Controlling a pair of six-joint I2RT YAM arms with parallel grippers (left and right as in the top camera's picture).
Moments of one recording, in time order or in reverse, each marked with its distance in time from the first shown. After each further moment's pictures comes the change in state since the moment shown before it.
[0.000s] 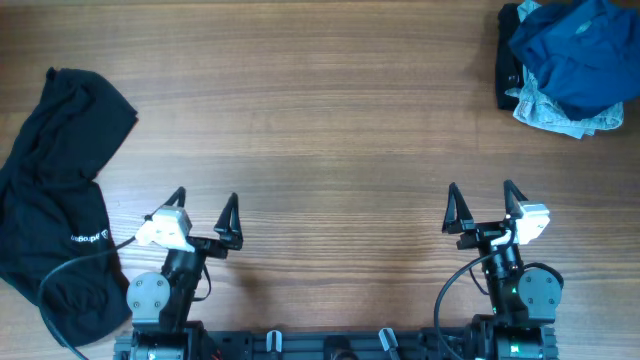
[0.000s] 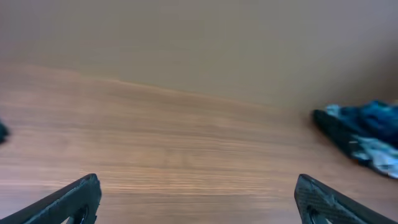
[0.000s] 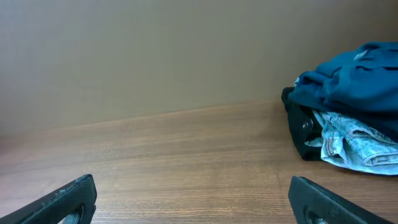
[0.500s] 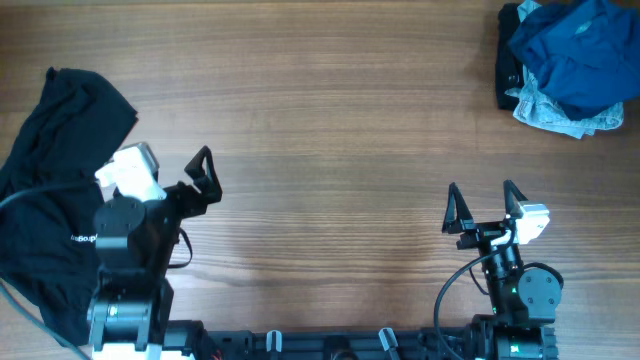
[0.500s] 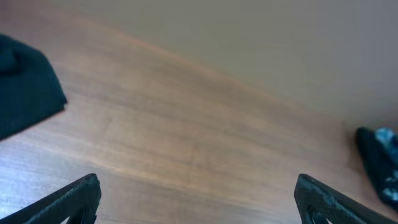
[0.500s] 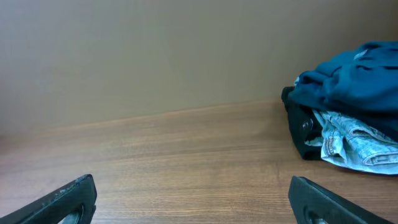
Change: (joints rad) left arm 0.000 0.592 0.549 -0.259 -0.175 -0.112; right arm 0.000 0.002 0.000 0.000 0.000 0.000
